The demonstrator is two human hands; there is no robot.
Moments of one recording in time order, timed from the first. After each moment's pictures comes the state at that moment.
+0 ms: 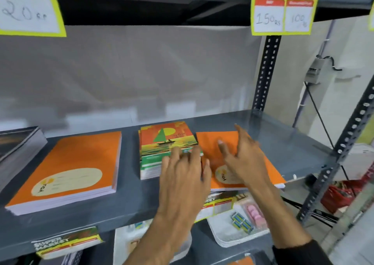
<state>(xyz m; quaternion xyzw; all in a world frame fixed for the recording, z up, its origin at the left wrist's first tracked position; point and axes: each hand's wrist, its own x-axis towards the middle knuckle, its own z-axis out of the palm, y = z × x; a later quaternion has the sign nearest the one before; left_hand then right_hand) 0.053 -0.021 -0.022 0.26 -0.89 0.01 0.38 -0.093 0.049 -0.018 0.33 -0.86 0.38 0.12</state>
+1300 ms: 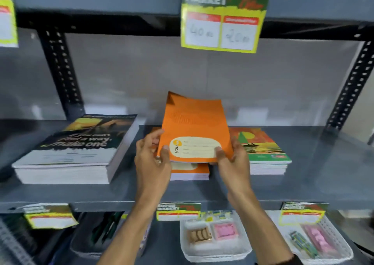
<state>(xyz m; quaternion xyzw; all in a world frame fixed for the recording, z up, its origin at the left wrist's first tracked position) 0.252 -0.167 -0.016 0.35 -0.66 -0.31 0.59 0.110 -0.080 -0.008 0.33 -0.64 0.69 -0.12</state>
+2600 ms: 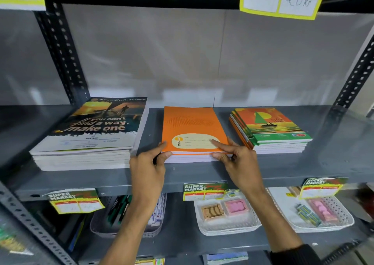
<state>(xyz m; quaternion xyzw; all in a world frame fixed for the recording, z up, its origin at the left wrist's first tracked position) 0.328 -0.185 -0.050 0.41 -0.73 -0.25 0.48 0.137 -0.086 -0.050 0.48 -0.72 0.49 -0.05</state>
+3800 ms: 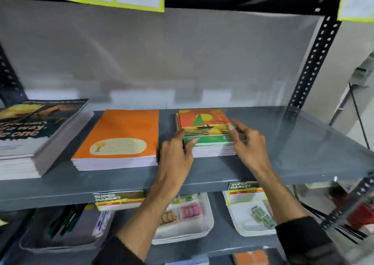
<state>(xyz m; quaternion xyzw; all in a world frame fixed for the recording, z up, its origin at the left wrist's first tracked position) 0.114 -0.109 -0.038 0.32 -0.82 -0.17 0.44 -0.054 -0.007 -0.026 0.42 -0.77 0.48 0.04</state>
